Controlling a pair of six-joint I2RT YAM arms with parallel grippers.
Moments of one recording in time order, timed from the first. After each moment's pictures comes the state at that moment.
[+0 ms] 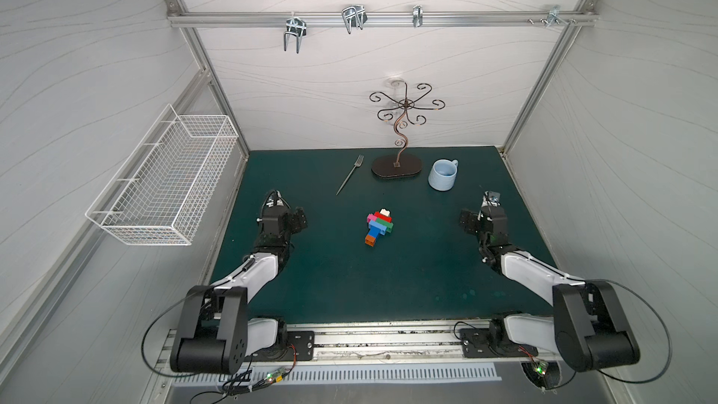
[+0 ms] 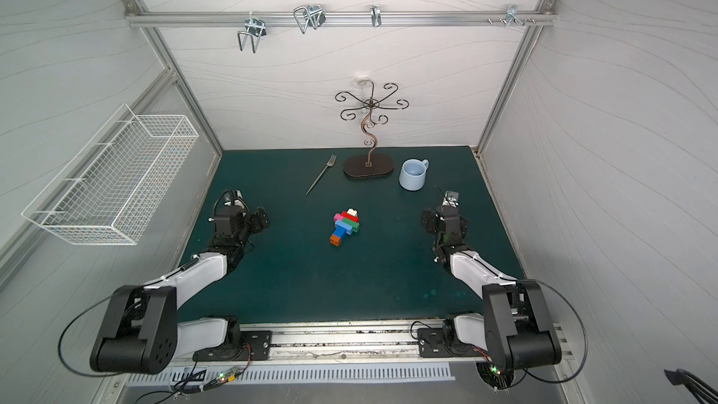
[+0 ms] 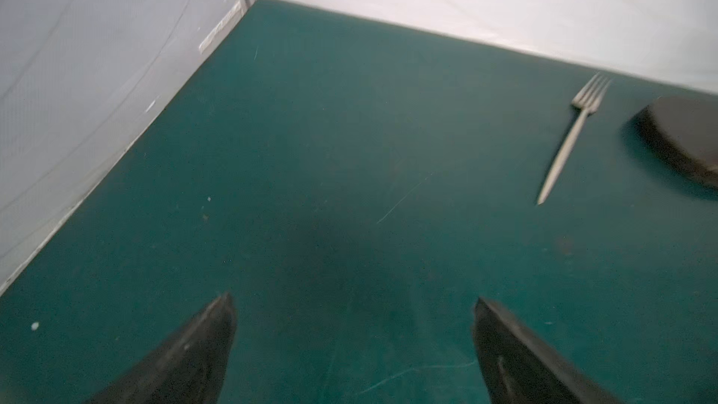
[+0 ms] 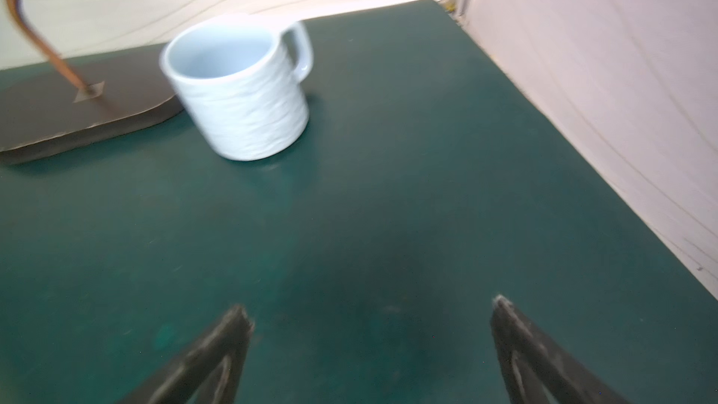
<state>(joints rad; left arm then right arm) -0.03 1.33 0.43 0.35 -0.22 -0.19 0.14 1.27 0.36 0.42 0.29 0.18</state>
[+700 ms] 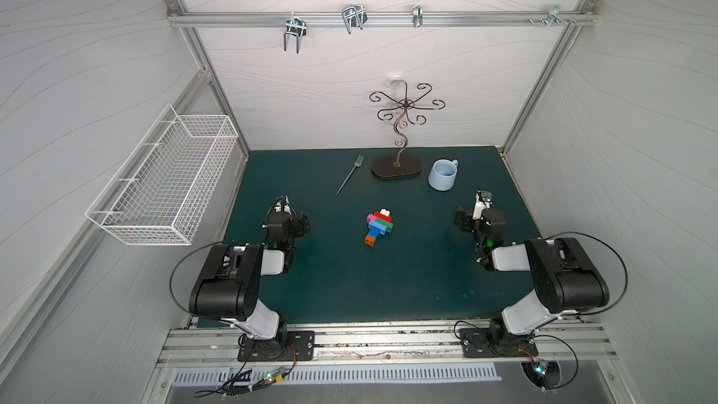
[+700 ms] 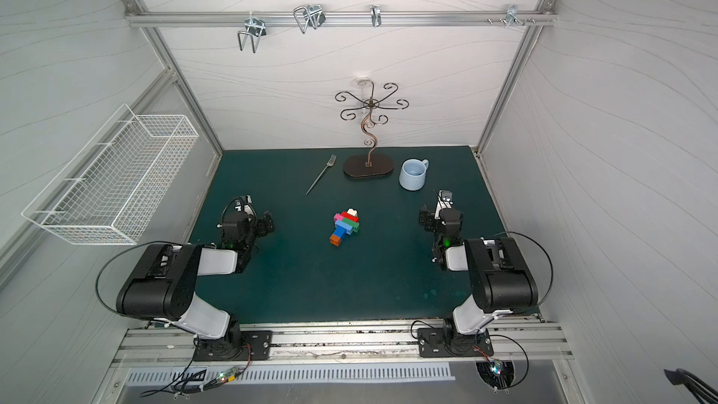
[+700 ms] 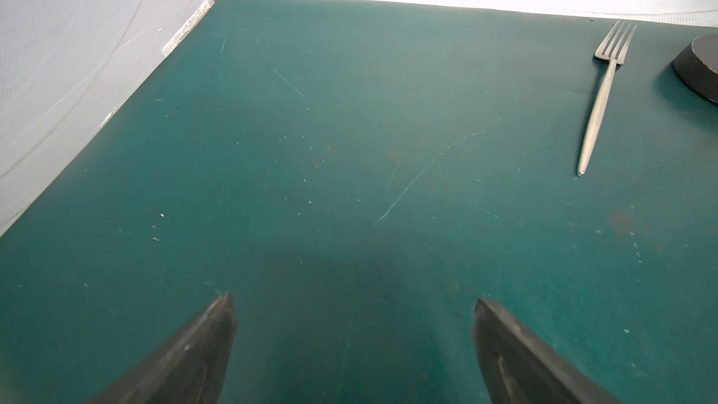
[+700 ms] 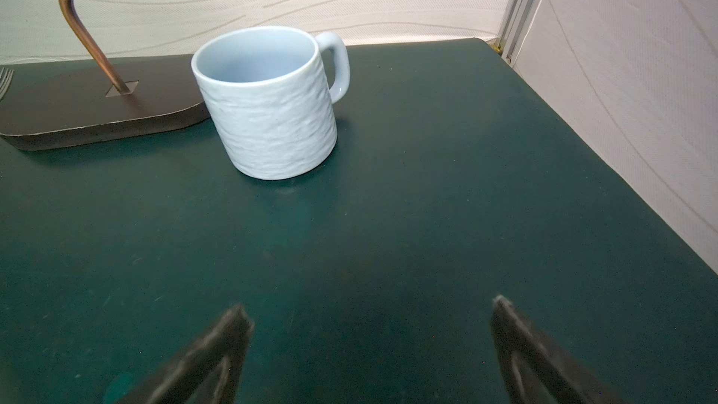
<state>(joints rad) 0.00 1.56 0.39 0.69 -0.17 -0.09 0.12 1.58 0.40 0.80 0.16 0.03</state>
